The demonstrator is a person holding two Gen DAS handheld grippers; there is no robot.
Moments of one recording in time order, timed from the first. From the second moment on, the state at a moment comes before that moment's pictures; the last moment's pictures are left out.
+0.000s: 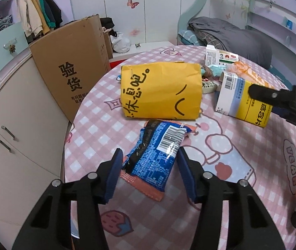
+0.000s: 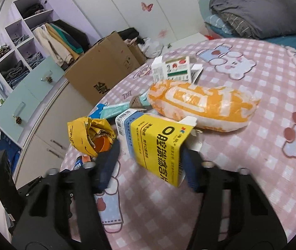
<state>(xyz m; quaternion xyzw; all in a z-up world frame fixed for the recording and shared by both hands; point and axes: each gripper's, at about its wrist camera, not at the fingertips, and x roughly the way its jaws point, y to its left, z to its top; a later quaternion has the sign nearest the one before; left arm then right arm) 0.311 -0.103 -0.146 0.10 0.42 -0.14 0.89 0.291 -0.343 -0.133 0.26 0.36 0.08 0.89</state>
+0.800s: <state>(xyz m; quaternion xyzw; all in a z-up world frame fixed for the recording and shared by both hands) 0.251 -0.030 -0.113 -0.04 0.37 -0.13 0.92 0.203 -0.258 -0.062 0.19 0.29 0.15 0.93</state>
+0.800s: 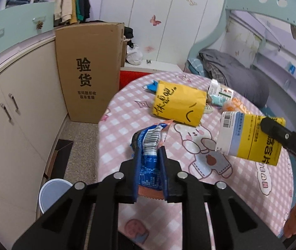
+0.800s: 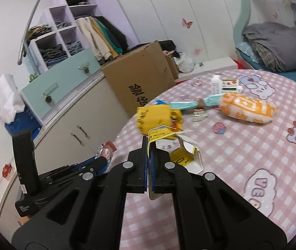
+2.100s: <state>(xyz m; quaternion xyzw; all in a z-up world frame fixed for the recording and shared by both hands) 0.254 0.298 -0.230 -0.21 0.42 0.15 0.87 0.322 0.127 -0.196 0.05 0.45 0.33 0.83</state>
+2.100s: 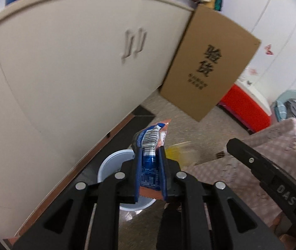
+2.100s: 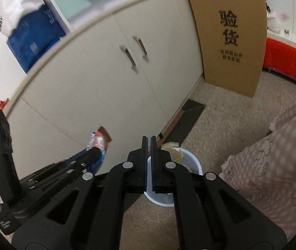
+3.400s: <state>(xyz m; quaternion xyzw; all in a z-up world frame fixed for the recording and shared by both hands) 0.291 0.289 -0.256 -0.19 0.46 0.16 0.85 0.315 0.089 -0.223 0.07 0.47 0.30 0.83</state>
